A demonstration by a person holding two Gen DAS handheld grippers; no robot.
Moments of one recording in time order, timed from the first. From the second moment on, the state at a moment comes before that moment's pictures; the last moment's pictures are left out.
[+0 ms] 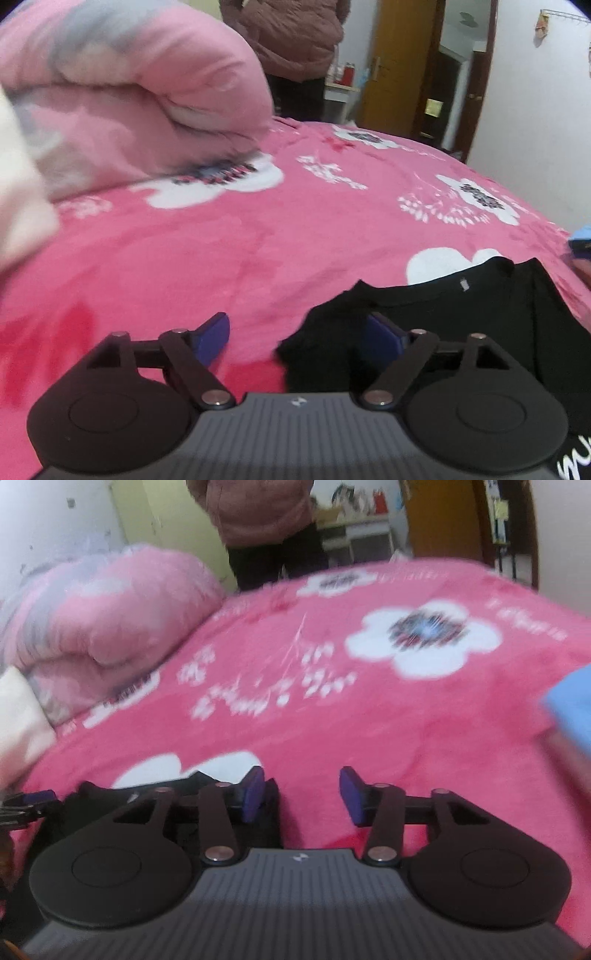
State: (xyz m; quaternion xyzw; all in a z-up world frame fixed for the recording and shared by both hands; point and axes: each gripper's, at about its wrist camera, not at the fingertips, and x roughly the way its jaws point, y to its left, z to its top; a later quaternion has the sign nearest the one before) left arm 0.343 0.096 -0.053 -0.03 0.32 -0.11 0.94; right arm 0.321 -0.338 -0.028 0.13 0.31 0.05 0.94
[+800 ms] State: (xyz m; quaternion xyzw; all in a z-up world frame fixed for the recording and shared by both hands) left arm 0.090 -0.052 -0.039 0.08 0.35 -0.22 0.91; right arm 0.043 -0.190 -0.035 0.03 0.34 0.14 0.93
